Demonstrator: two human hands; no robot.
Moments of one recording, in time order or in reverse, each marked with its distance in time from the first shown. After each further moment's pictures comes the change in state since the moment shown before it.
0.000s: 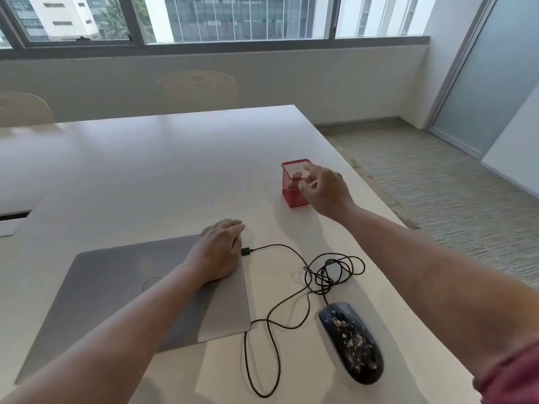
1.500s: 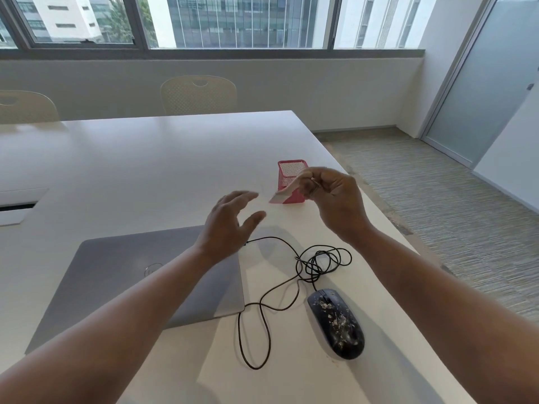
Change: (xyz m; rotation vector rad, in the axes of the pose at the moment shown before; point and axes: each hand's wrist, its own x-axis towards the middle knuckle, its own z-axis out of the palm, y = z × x) left_hand -0.014 0.052 -0.028 -0.318 0.387 0.171; right_hand -0.078 -0.037 -0.052 0.721 0.044 -0.171
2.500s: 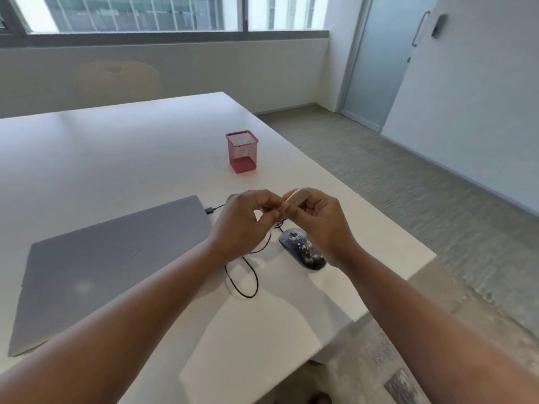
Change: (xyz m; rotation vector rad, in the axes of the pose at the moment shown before) left_hand -0.076 0.087 0.001 -0.413 -0.195 0.273; right_hand -0.158 -0.057 0.017 0.177 0.126 0.143
